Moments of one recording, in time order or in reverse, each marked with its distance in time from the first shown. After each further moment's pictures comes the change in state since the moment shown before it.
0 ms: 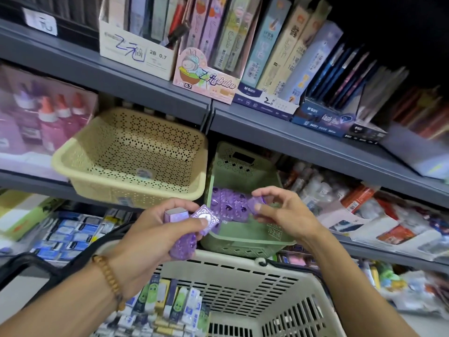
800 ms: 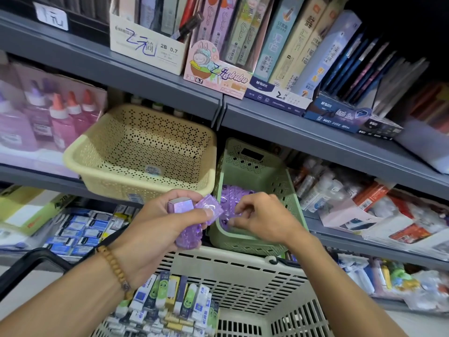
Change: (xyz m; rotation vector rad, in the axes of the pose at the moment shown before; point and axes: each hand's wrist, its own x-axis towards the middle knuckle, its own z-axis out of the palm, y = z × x) left_hand 0.006 0.003 -0.009 -0.039 0.044 0.014; right_hand 0.003 -0.012 0.050 -0.748 -0.123 -0.131
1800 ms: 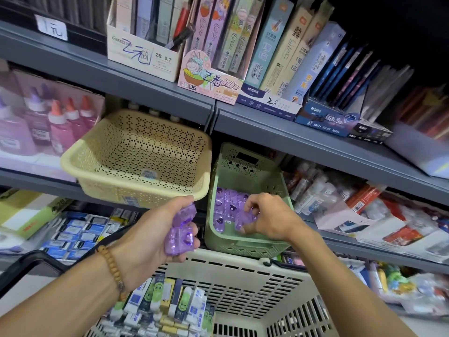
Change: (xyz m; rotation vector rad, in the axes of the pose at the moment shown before) left_hand 0.004 -0.002 0.001 0.007 -0.008 -0.181; right_hand 0.002 0.015 -0.019 -0.103 -0.058 0.101
